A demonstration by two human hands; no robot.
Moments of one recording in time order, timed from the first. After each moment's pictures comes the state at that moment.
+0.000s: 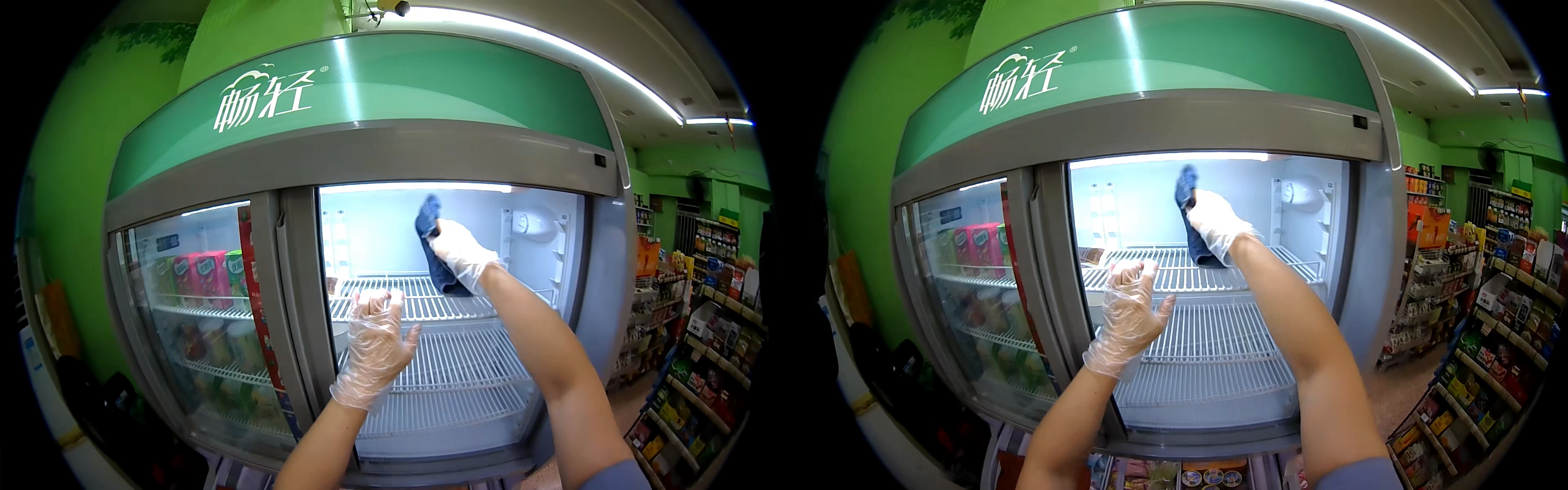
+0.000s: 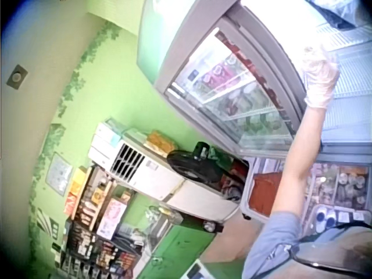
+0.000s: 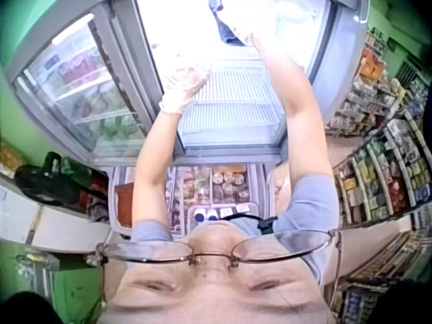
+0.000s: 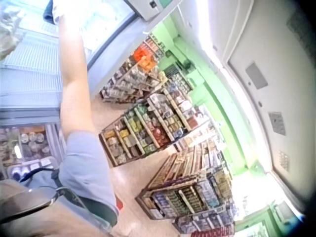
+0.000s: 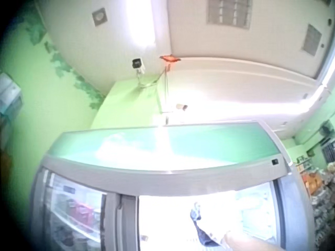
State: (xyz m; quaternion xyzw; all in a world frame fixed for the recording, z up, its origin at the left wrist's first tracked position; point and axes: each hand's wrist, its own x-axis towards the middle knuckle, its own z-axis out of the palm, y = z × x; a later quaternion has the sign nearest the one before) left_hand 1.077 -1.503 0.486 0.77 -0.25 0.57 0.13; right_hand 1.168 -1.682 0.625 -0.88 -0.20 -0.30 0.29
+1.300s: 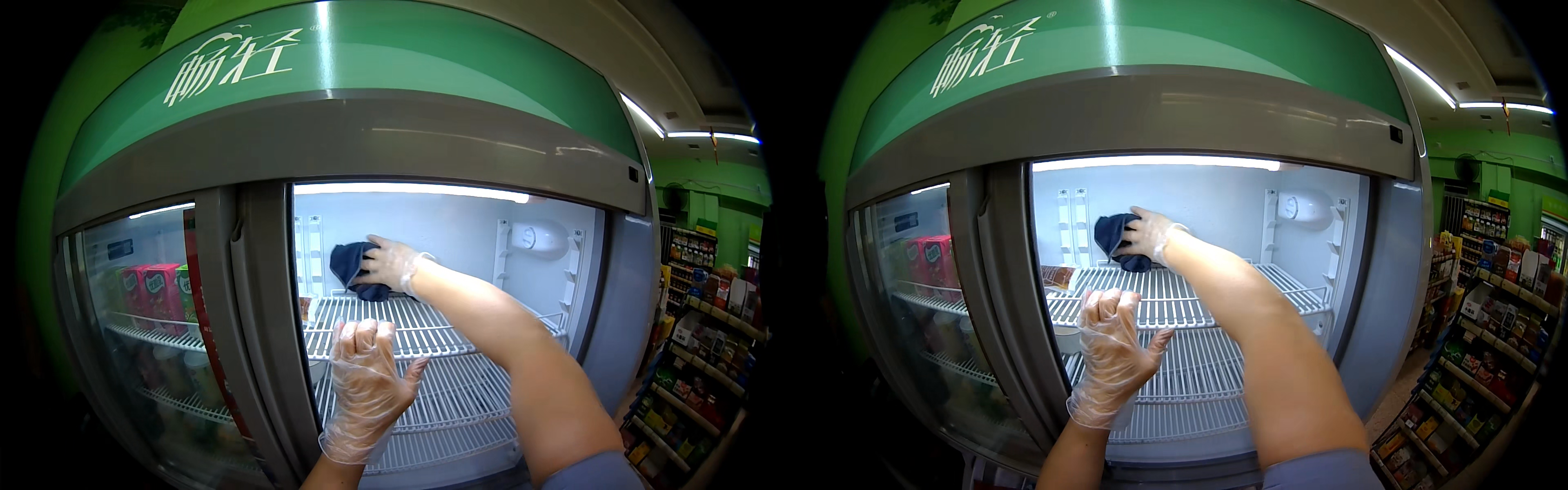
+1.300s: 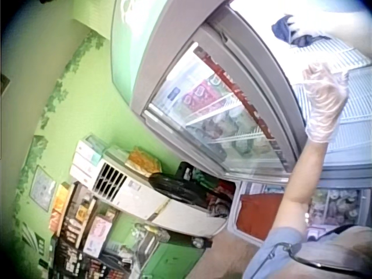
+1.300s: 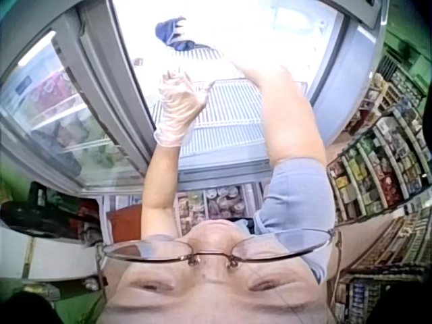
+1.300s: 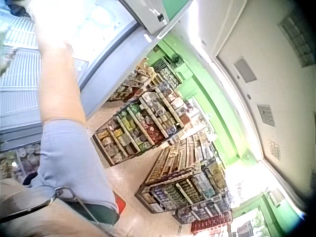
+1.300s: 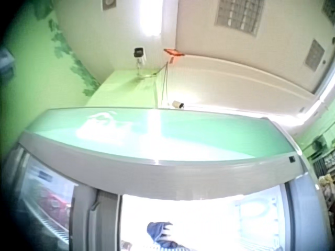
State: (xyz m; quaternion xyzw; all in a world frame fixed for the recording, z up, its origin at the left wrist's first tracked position) left_hand 1.086 -1.513 0.486 0.78 -0.23 0.56 0.15; right_hand 1.260 -1.629 0.617 -0.77 -0.36 -0.26 -0.47
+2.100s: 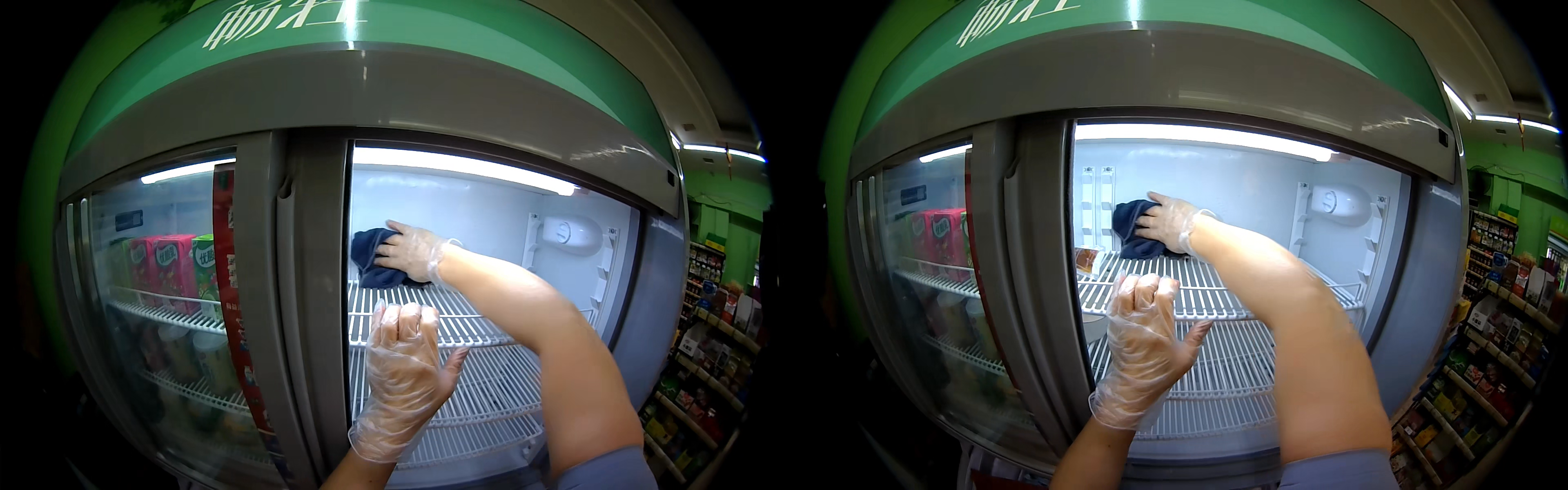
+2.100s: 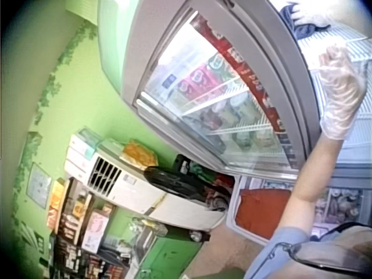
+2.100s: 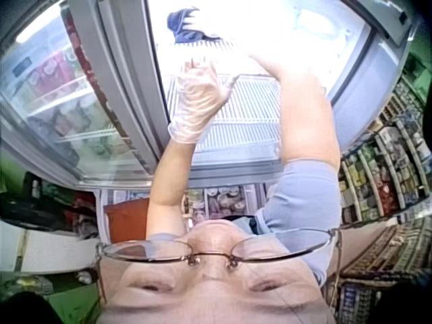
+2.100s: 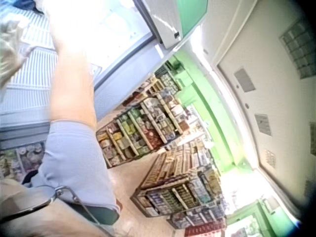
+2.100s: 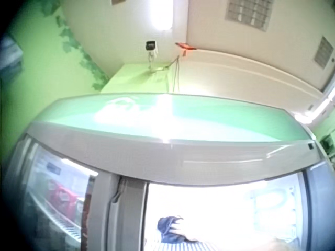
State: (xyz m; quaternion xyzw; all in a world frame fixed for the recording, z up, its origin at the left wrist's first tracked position) left_hand 1.088 -1.509 0.485 0.75 -0.25 0.58 0.19; right_hand 1.266 -1.608 0.614 -0.77 -0.36 -0.25 -0.46
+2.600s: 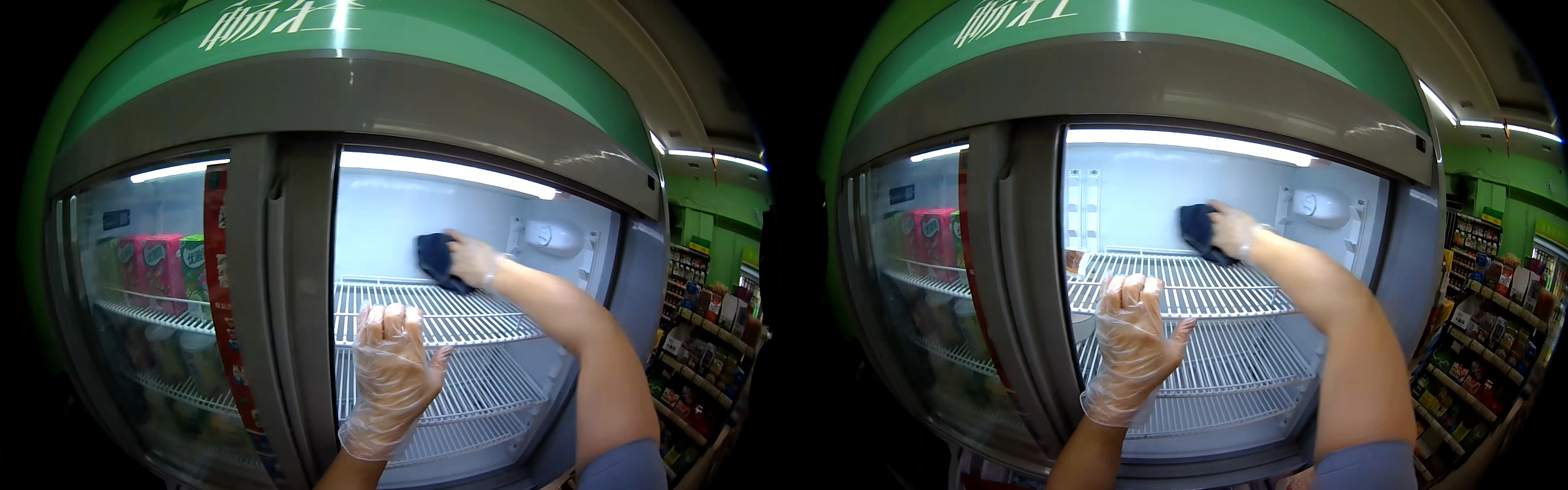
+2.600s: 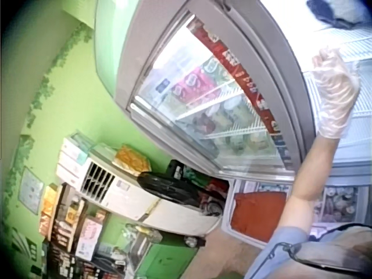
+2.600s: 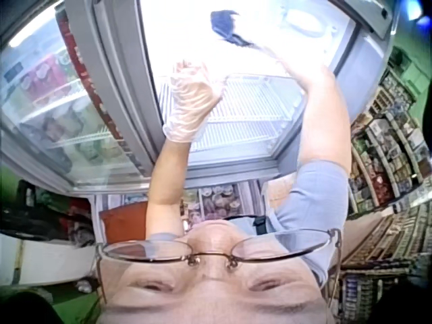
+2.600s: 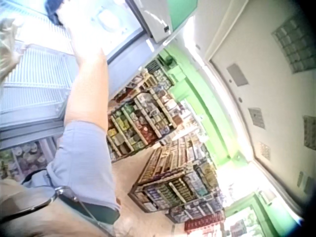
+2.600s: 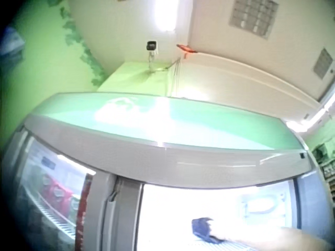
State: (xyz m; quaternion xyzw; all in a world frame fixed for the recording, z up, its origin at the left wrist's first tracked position) left_hand 1.087 -1.511 0.484 0.76 -0.24 0.57 0.20; right_hand 1.220 -1.694 0.618 -0.77 -0.16 -0.11 -0.61
